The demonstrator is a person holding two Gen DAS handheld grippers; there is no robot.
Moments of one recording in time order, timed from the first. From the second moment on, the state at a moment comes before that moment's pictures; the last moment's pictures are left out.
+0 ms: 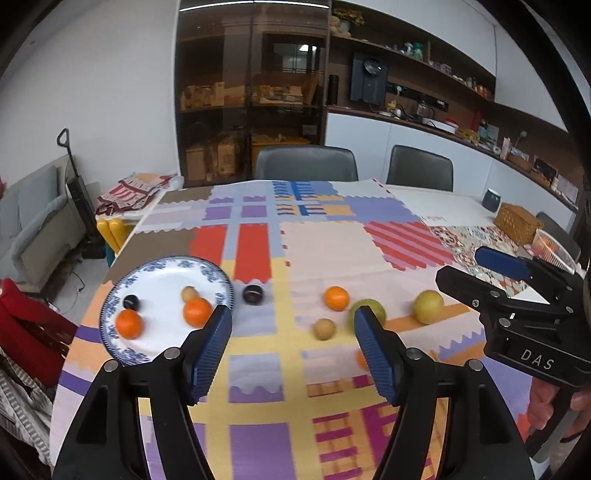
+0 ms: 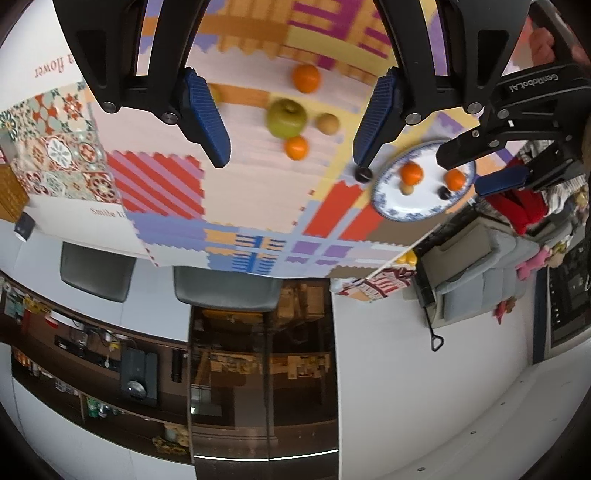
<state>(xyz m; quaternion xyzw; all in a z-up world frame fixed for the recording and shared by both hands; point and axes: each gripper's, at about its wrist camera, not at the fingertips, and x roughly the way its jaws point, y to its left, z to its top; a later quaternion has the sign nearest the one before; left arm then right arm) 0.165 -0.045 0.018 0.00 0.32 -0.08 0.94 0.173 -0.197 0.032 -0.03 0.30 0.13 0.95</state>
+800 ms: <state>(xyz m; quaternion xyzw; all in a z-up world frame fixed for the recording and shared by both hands) 0.188 -0.120 -0.055 0.04 0.39 -0.12 0.91 0.192 -0.273 -0.043 -0.06 0.37 0.09 0.92</state>
